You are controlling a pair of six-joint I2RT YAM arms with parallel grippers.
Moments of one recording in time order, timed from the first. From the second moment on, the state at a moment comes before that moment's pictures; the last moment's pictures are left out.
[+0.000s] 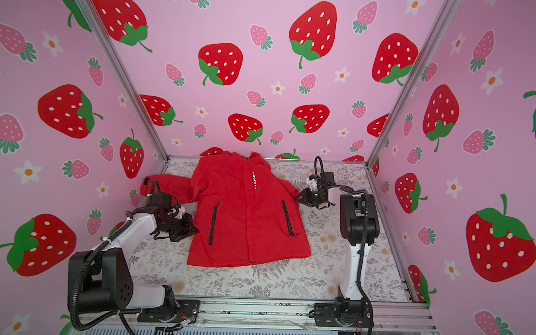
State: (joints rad) left arm 0.15 1.38 0.84 -0.76 0.47 -0.41; right arm 0.18 2.16 1.40 -0.27 -0.72 0.28
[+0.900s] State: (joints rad) left arm 0.20 1.40 0.88 -0.83 0.54 -0.31; right arm 0.31 1.78 1.53 -0.24 0.23 -0.38
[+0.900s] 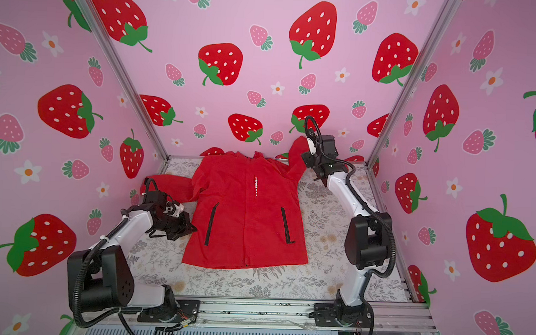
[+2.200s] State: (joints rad) left arm 0.13 1.40 0.78 -0.72 0.57 -0.41; right arm 0.16 1.78 0.96 -0.46 -0.66 0.10
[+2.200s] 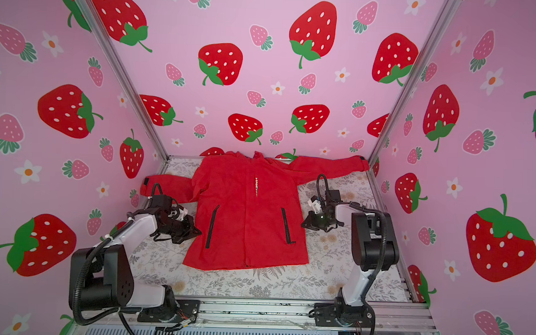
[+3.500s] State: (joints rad) left arm -0.46 1.26 0.65 -0.63 0.40 -0.74; right arm -0.07 1.40 0.92 -0.62 -0.13 0.17
